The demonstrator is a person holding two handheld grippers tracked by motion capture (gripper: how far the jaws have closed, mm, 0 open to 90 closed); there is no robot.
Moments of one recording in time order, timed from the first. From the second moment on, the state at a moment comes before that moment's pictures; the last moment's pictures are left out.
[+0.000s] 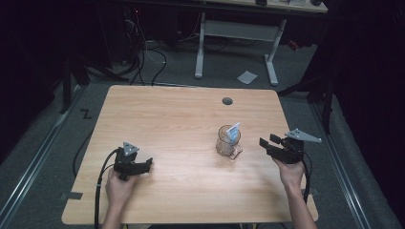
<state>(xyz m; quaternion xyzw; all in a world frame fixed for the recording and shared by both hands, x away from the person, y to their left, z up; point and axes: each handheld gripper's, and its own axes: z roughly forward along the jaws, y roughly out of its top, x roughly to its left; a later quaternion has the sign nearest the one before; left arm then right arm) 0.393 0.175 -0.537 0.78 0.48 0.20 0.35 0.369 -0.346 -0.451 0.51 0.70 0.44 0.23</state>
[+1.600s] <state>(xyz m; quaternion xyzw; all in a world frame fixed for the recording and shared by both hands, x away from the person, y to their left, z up) 0.393 0.175 -0.537 0.78 0.48 0.20 0.35 0.394 -0.342 -0.503 0.56 0.70 0.40 0.20</state>
